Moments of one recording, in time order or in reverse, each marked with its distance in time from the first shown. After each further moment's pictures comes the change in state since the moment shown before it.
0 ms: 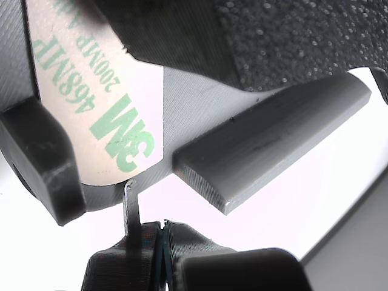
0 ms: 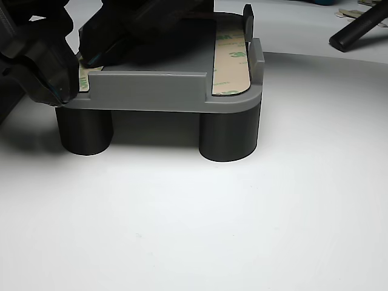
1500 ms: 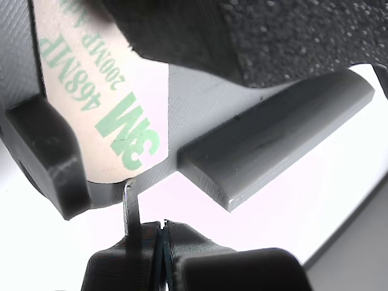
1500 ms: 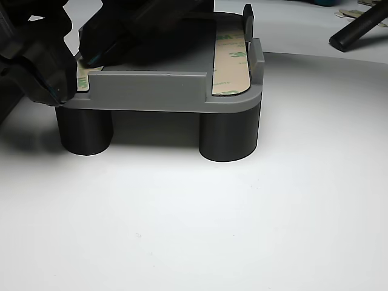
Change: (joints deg) arm 0.0 0.8 -0.4 1.6 -1.1 0.9
